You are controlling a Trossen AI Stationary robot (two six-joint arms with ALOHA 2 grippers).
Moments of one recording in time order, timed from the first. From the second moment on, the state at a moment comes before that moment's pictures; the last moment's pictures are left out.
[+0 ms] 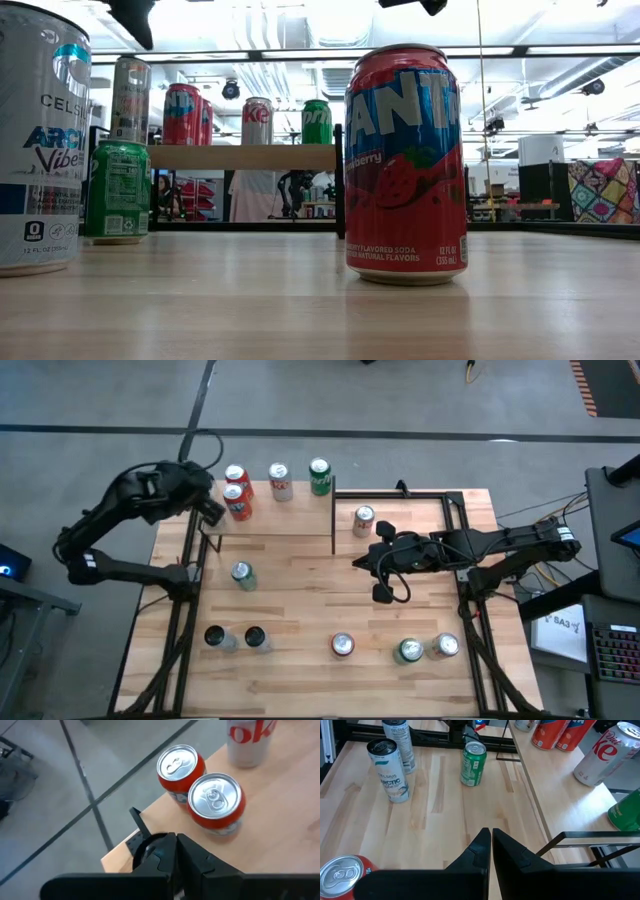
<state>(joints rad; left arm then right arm) 0.44 1.10 1.54 -1.46 -0.64 -0.22 0.14 1.30 1.26 -0.54 0.25 0.01</state>
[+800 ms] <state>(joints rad) 0.52 1.21 1.61 -1.57 -0.62 -0.21 0.14 1.30 1.26 -0.54 0.25 0.02</state>
